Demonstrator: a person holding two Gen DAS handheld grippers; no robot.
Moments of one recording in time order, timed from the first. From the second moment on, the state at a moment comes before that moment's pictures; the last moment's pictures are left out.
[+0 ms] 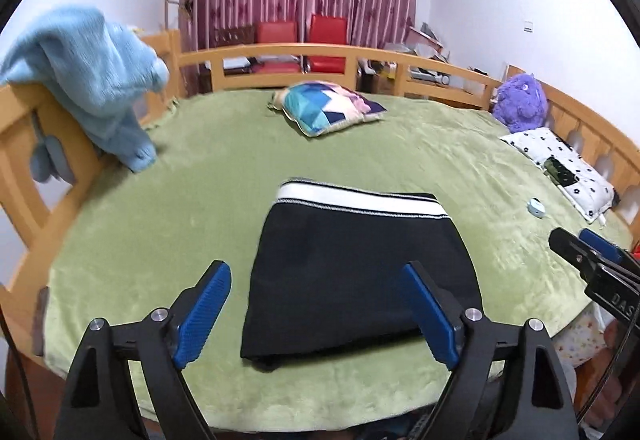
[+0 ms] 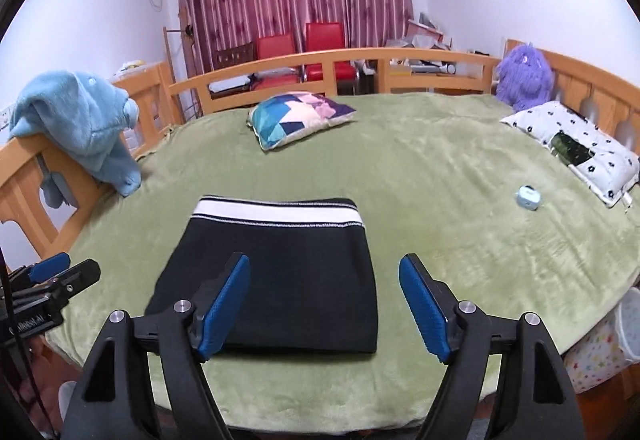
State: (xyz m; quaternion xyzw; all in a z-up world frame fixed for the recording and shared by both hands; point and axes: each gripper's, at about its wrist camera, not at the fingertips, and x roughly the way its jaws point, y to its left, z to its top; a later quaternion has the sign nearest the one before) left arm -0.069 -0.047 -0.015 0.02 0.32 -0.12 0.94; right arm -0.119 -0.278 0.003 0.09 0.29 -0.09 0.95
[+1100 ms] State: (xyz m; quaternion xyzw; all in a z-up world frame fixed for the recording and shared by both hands) left arm -0.103 -0.047 0.002 0.02 0.30 -0.12 0.95; right arm -0.168 -0.271 0.012 0.08 0.29 -0.12 0.95
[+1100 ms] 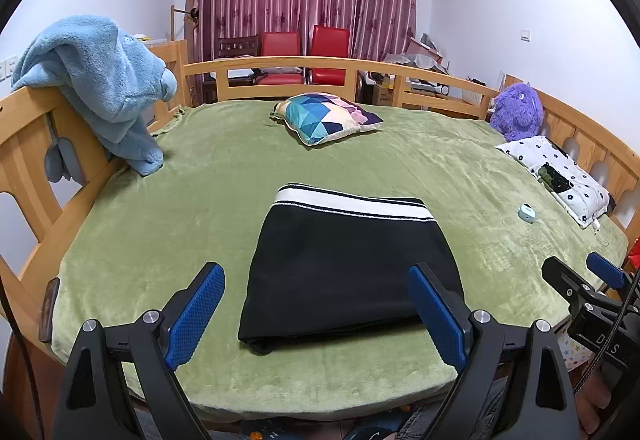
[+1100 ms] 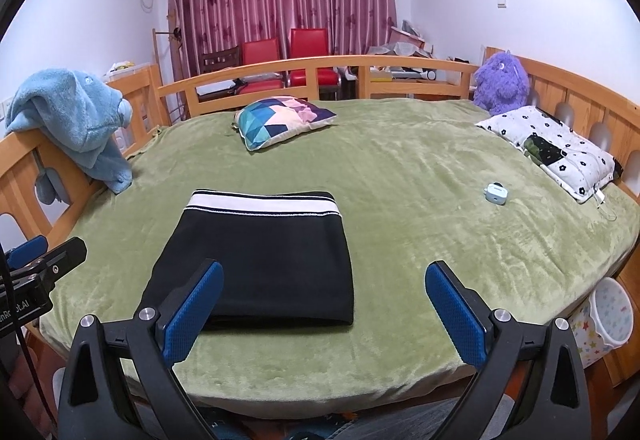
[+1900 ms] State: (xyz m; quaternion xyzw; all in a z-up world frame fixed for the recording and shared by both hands) left arm -0.109 -0.045 0.006 0.01 0.30 -0.12 0.95; right arm -0.170 -0.268 0.013 0.08 0.29 -0.12 0.95
